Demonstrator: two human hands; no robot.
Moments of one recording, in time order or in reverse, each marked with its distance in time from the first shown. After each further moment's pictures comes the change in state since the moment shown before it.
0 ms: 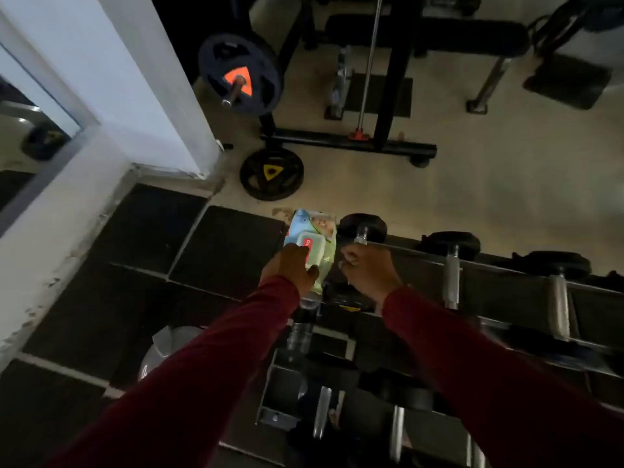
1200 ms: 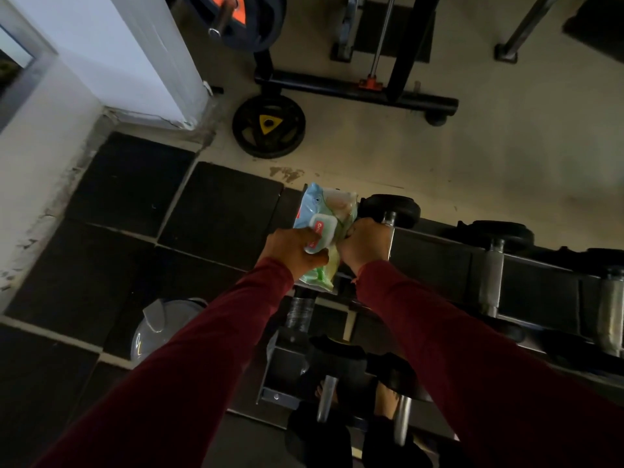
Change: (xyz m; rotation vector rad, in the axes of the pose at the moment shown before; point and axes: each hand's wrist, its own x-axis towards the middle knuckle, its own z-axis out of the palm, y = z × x) left_hand 0.057 -0.054 0.020 -0.228 -0.036 0.062; right_hand 0.084 -0.002 0.079 -0.064 0.160 0.307
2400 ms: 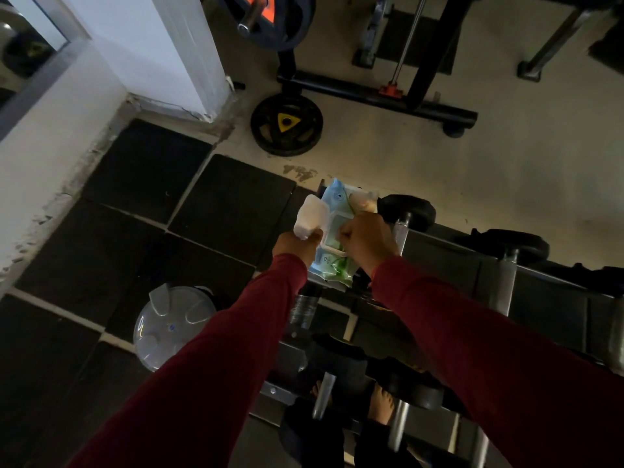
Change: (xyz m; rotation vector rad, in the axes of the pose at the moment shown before) left_hand 0.007 -0.009 0.029 -0.712 0.189 -0.674; right_hand 0.014 -0.002 0.011 -0.180 -0.259 -0.171
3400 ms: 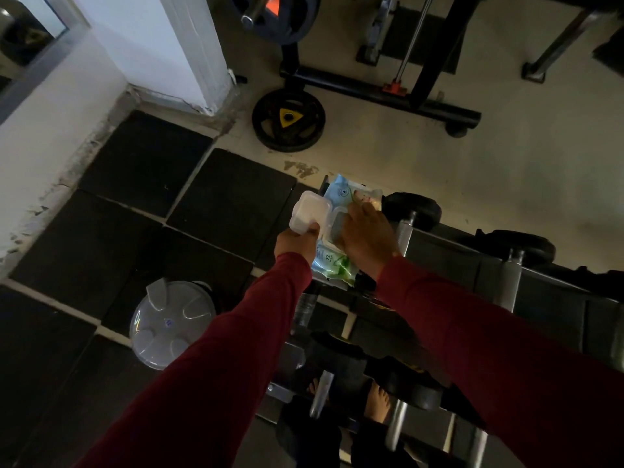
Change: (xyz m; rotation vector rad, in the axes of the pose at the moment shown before) left_hand 0.003 -0.002 0.008 -0.260 0.049 -0.049; right_hand -0.012 0.000 -0.003 -0.672 0.171 -0.491
